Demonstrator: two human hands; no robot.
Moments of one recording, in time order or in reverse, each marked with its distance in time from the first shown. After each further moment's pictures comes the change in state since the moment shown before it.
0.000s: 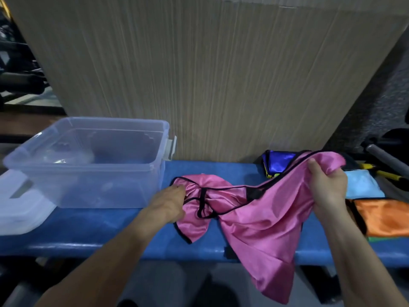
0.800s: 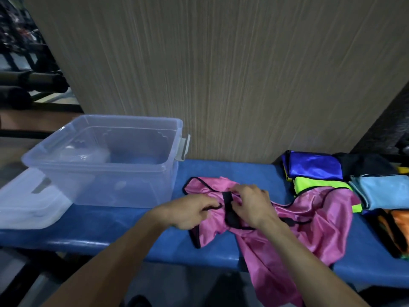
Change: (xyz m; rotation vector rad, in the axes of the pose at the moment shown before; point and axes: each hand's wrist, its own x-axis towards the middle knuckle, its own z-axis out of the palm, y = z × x) left_hand -0.003 -0.001 -0.002 -0.332 -0.091 0.438; right_hand -0.071 0.052 0.121 -0.984 -0.831 -0.642
